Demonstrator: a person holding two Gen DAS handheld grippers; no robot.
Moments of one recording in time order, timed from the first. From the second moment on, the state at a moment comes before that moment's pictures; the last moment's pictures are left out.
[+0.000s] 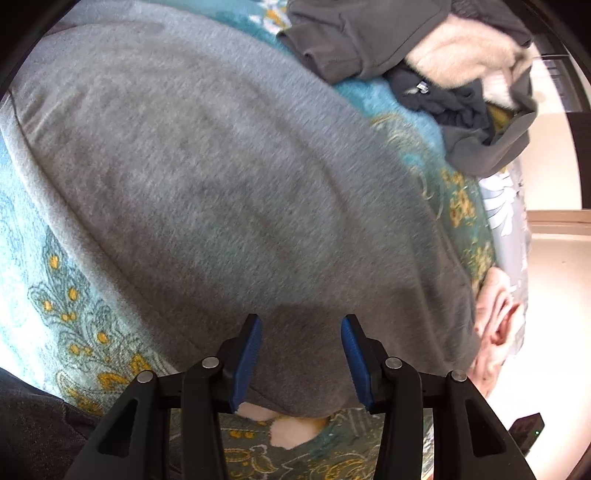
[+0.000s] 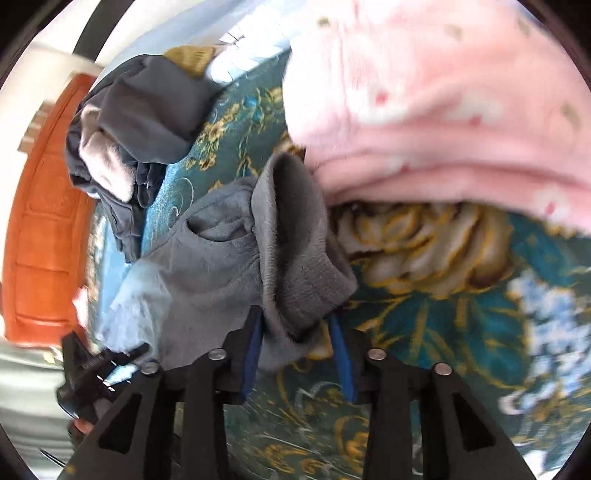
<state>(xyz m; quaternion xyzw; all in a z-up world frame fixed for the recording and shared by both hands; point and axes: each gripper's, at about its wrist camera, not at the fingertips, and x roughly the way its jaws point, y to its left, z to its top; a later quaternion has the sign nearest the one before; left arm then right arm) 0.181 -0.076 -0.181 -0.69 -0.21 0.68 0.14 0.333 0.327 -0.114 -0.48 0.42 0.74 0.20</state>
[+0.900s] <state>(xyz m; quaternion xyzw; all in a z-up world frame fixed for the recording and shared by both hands) 0.121 -0.195 -0.112 -0.52 -0.36 0.77 0.13 0.239 0.277 -0.125 -0.50 0.37 0.77 0.10</state>
